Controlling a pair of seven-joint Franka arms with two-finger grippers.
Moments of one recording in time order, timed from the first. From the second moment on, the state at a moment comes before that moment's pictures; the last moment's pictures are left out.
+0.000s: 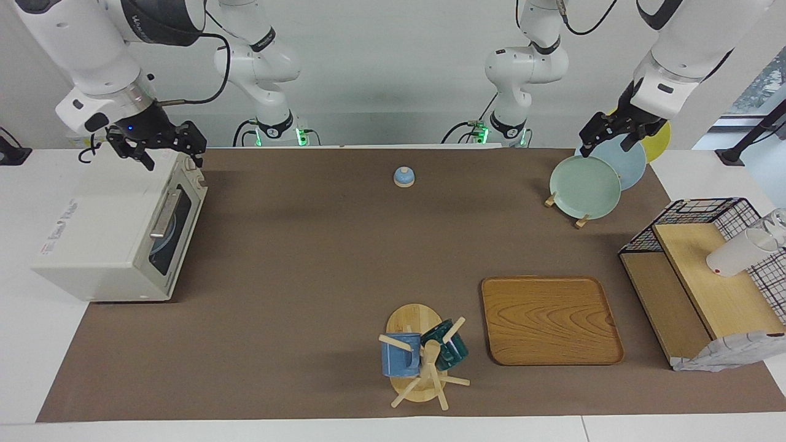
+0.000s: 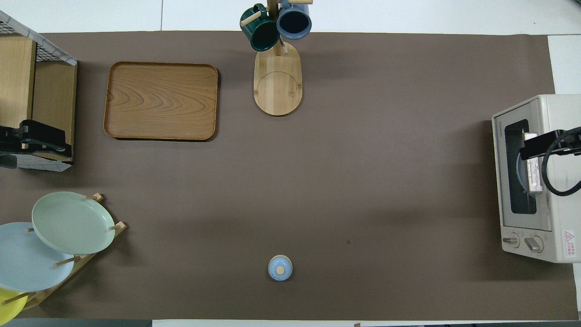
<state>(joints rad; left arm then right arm) -0.03 -0.03 -0.05 -1.54 -0.05 1.43 -0.19 -0.03 -0.02 -0.05 -1.62 -0.01 1.51 -0.14</state>
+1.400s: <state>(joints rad) -0.03 -0.03 -0.05 -1.54 -0.05 1.43 -0.19 -0.05 -0.11 -0.06 -1.94 -0.11 1.77 0.11</state>
